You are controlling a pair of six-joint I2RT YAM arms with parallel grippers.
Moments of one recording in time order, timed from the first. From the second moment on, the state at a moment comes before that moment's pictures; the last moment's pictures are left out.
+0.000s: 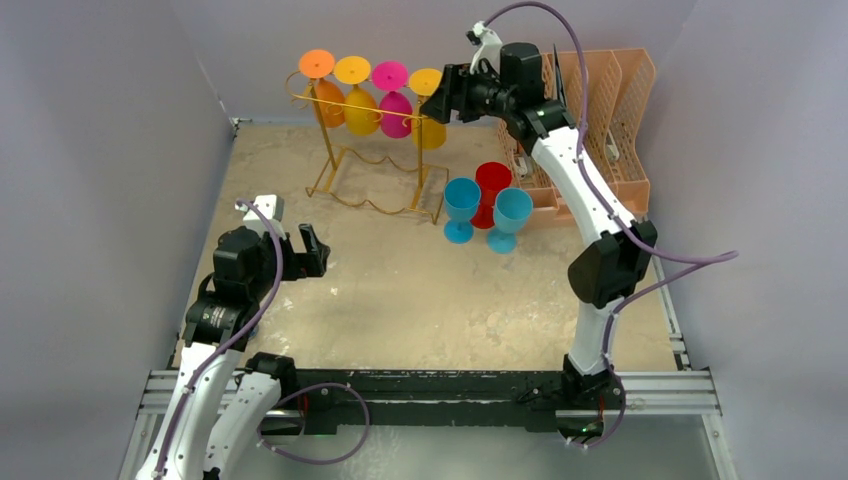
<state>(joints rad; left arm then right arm) -0.17 0.60 0.77 -0.63 0.05 -0.26 0.39 1.92 2.07 -0.45 -0.47 0.30</state>
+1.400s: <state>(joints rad) -0.17 0.60 0.77 -0.63 0.05 -0.26 0.54 1.96 2.18 -0.64 -0.43 0.23</state>
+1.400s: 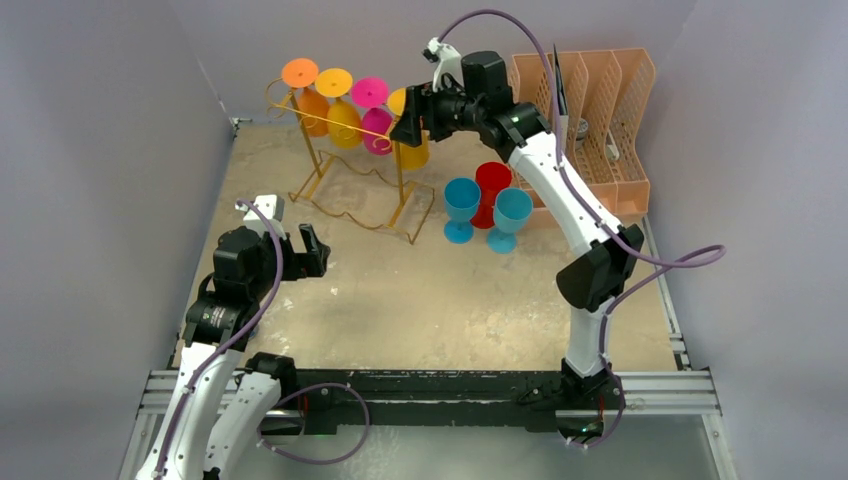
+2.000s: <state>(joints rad) -0.17 0.61 0.77 -0.63 0.05 -0.26 0.56 1.93 2.16 -0.64 -0.42 0.31</state>
